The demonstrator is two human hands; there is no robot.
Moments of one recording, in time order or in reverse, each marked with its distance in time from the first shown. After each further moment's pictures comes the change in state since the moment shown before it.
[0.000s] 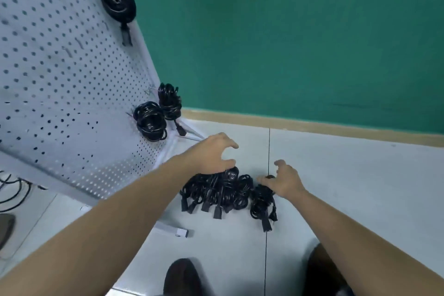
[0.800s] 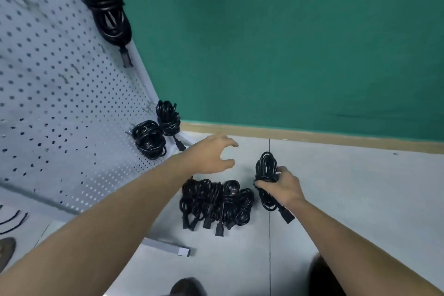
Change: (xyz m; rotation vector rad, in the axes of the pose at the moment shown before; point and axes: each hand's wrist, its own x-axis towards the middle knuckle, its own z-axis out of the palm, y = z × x) left_hand 0.027 -0.003 -0.034 0.026 -0.007 -0.017; right_hand 0.007 -0.012 -0.003 0.307 0.110 0.004
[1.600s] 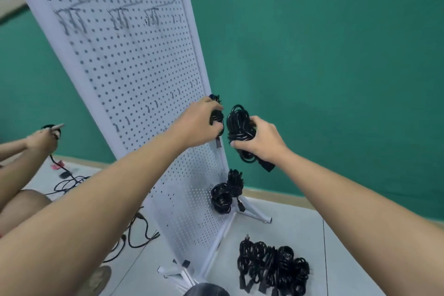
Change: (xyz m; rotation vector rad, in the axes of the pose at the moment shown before) left_hand -0.224 0.074 -0.272 0.251 0.699 -0.156; right_hand -0.166 -0.340 -0.066 0.044 0.025 -0.963
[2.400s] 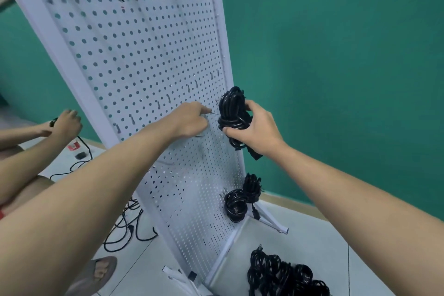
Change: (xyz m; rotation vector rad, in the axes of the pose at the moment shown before) left_hand 0.044 -0.086 0.005 -0.082 -0.216 -0.366; right_hand 0.082 -0.018 0.065 0.128 -0.025 -0.187
